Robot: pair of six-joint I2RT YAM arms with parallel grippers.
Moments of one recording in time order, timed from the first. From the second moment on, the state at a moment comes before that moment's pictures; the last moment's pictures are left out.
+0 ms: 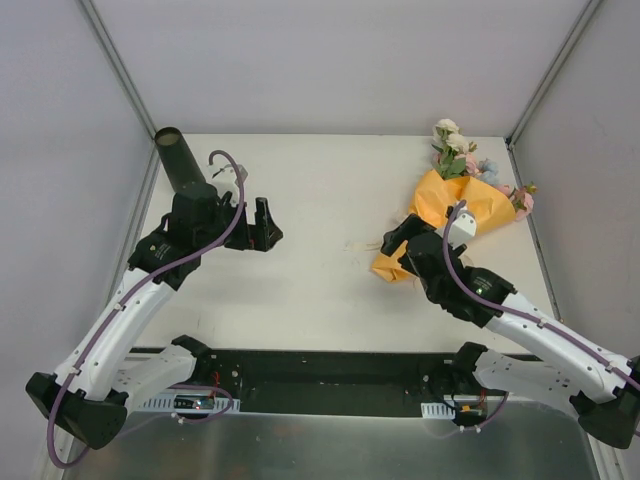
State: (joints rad) left arm -0.44 0.94 1.05 -0.67 0.18 -0.36; right arm 0.90 0.88 0.83 -0.60 0.72 1.03
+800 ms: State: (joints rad) left arm -0.44 0.98 1.05 -0.67 0.17 -0.37; right arm 0.81 1.03 0.79 -0.82 0.93 1.40
